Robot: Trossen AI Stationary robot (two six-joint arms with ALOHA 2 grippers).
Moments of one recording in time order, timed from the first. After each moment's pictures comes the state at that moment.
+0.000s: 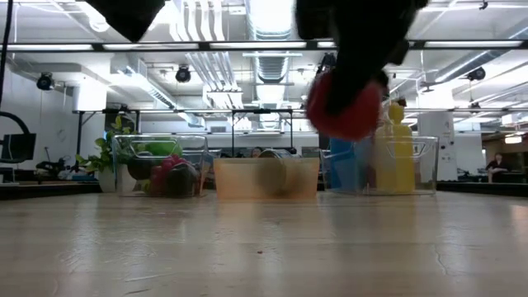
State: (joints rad) left arm -0.57 1.37 0.87 -0.15 -0.37 -0.29; right arm 0.37 1.77 1.25 -0.57 0.13 0.64
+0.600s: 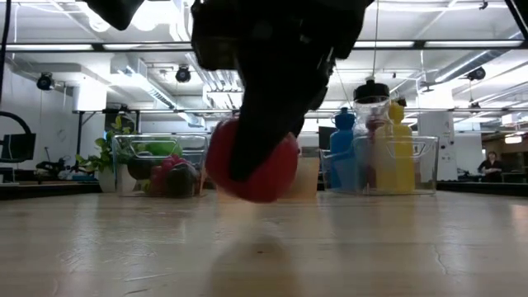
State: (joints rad) left arm -0.65 1.34 0.87 -0.18 -0.43 -0.29; right arm 0.32 2.16 1.62 -0.57 -0.05 0.34
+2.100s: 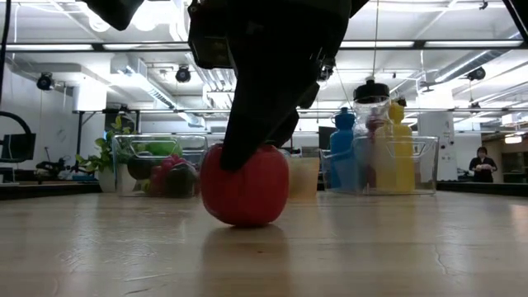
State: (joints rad) left arm -0.65 1.34 0.87 -0.18 -0.43 -0.29; right arm 0.30 2.17 1.64 -0.57 -0.06 0.32
